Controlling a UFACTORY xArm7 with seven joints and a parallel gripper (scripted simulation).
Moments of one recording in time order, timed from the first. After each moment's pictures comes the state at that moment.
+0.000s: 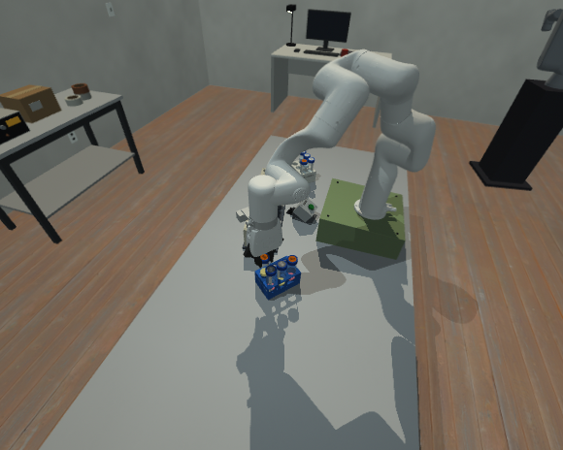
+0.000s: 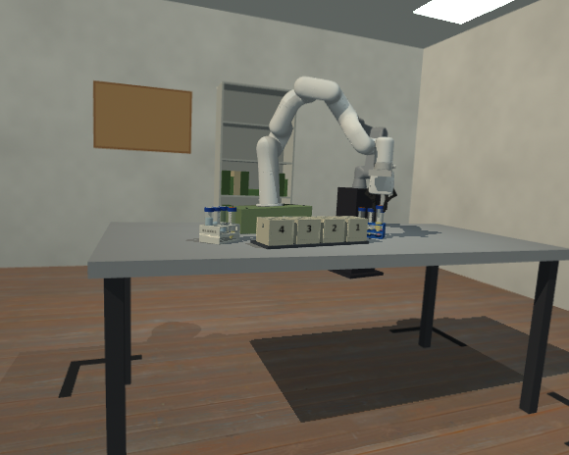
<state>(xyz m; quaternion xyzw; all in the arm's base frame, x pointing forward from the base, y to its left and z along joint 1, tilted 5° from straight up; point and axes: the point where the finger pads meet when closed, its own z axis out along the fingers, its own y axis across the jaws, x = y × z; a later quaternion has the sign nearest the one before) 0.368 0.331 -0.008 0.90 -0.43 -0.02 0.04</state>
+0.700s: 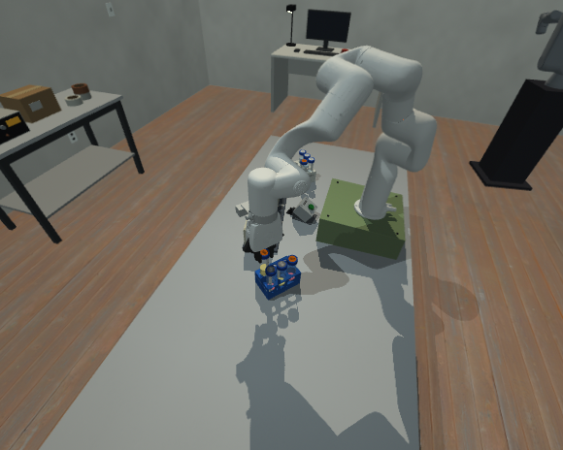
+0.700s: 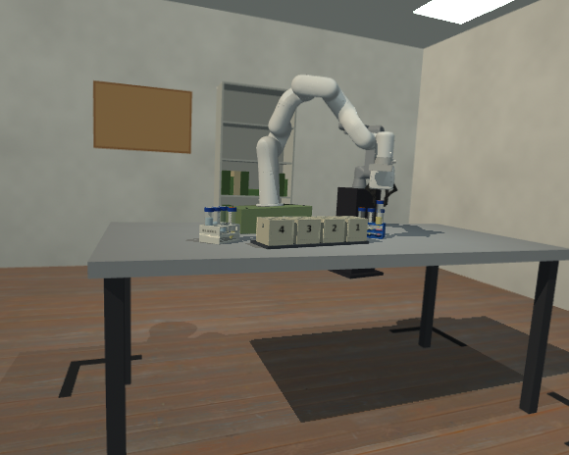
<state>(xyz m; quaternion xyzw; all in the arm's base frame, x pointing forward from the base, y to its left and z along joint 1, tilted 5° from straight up) 0.370 0.333 0.013 0.90 -0.43 -0.02 0.04</state>
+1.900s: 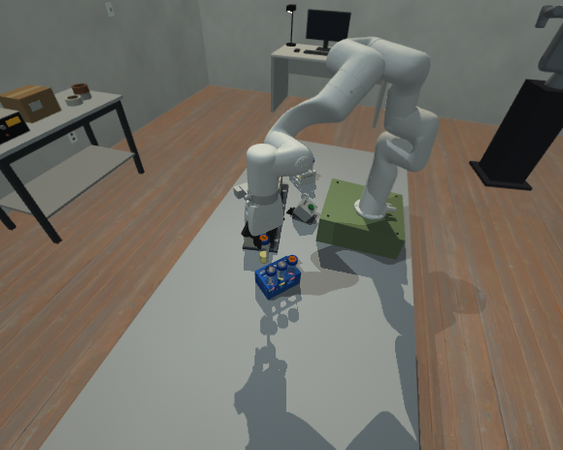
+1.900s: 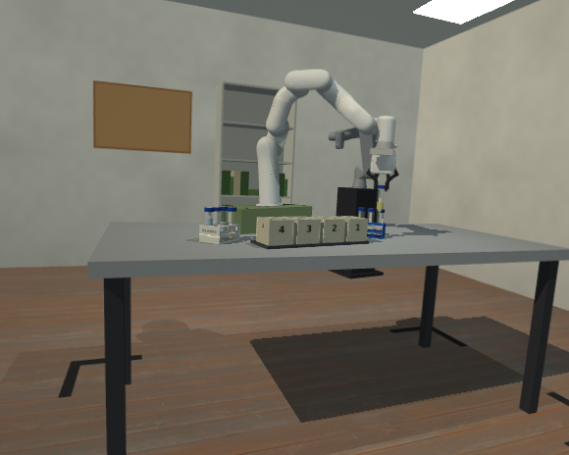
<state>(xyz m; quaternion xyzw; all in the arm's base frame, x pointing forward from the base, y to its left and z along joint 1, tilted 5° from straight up) 0.374 0.336 0.077 0.90 -0.43 -0.02 0.04</state>
